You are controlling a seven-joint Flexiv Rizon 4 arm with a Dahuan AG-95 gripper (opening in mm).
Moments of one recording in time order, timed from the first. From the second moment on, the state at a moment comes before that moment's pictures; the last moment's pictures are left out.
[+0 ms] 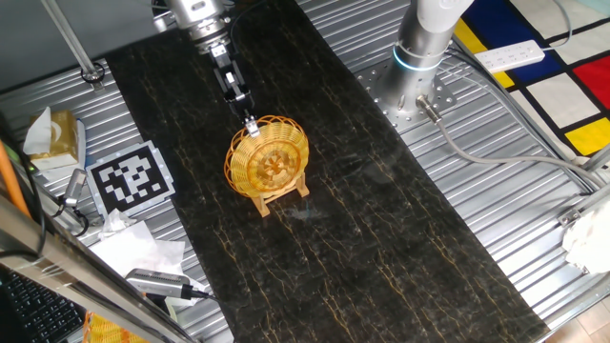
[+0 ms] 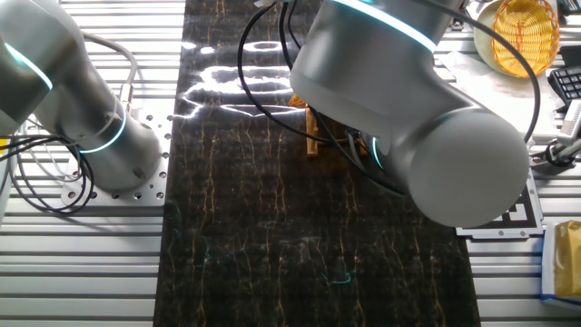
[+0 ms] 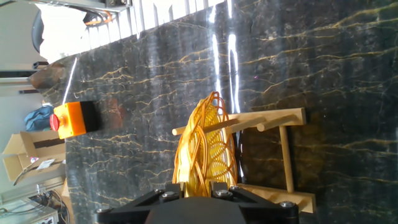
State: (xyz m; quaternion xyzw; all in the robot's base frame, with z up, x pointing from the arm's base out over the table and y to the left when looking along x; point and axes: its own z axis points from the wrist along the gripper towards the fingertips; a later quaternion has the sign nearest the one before) arm 0.475 0.037 0.185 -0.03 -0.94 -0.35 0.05
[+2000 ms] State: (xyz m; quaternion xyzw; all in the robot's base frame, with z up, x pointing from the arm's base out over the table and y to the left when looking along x) arm 0.461 0.010 0.221 -0.06 -0.93 -0.37 0.02
